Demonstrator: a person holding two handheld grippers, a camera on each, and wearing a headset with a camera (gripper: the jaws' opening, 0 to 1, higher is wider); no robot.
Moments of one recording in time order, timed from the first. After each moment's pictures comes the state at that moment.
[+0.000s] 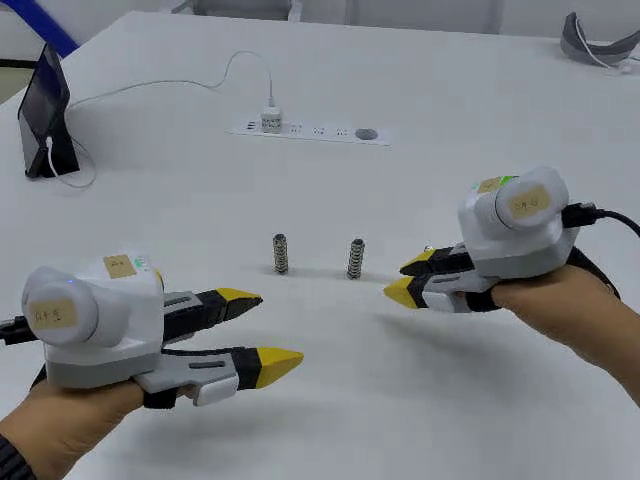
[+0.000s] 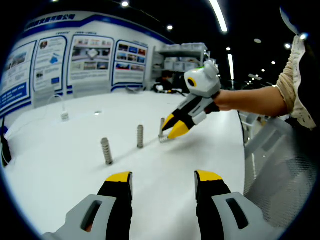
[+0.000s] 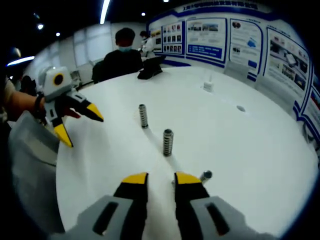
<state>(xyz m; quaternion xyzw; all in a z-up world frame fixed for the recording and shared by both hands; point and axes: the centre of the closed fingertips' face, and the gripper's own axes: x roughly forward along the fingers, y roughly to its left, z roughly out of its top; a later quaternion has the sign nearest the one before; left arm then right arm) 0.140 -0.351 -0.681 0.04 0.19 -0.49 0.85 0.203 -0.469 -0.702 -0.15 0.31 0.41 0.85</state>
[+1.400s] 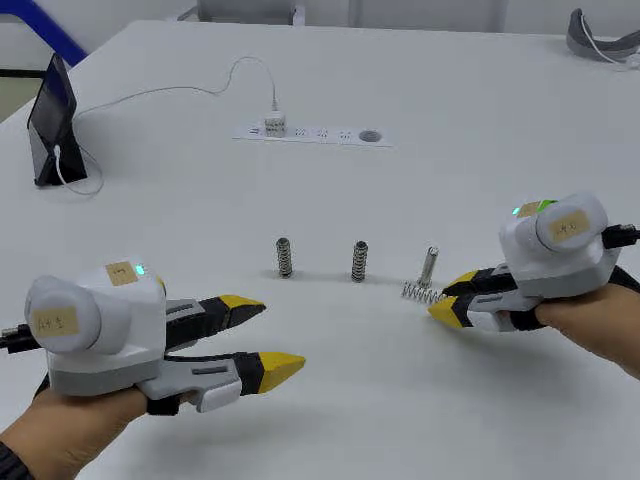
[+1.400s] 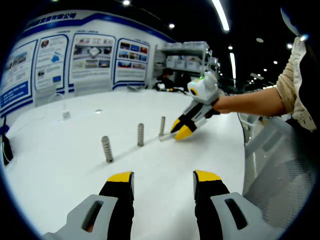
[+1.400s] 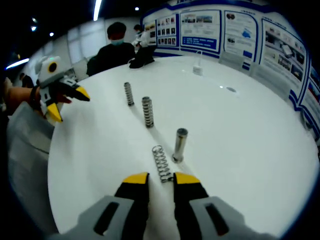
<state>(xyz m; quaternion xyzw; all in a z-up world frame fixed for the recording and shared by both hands) 0.138 -0.350 -0.681 0.04 0.20 -0.49 0.85 0.203 -0.515 -0.734 -0.15 0.34 0.39 0.84</state>
